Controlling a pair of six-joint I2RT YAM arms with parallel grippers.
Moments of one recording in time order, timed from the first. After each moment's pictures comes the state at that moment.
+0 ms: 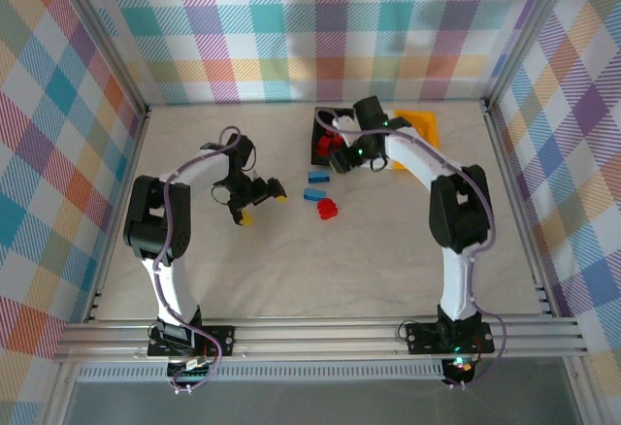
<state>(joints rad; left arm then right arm) -0.25 1.92 1.35 -0.92 0.43 -0.65 0.44 1.97 1.61 -0.71 -0.26 -0.24</state>
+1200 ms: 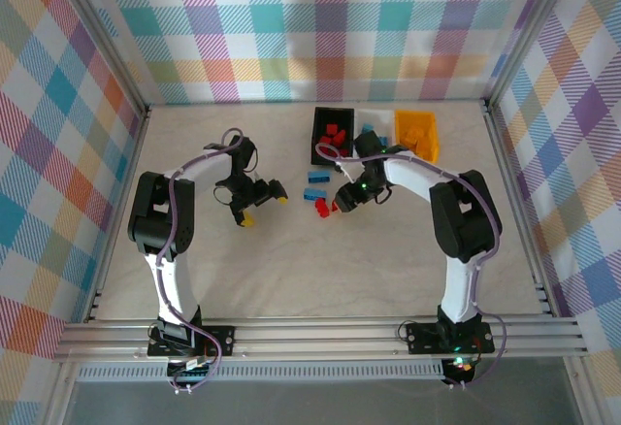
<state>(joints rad) -0.25 1.96 1.36 -0.91 0.44 -0.65 0.45 1.95 1.38 -0.71 -0.31 -0.21</state>
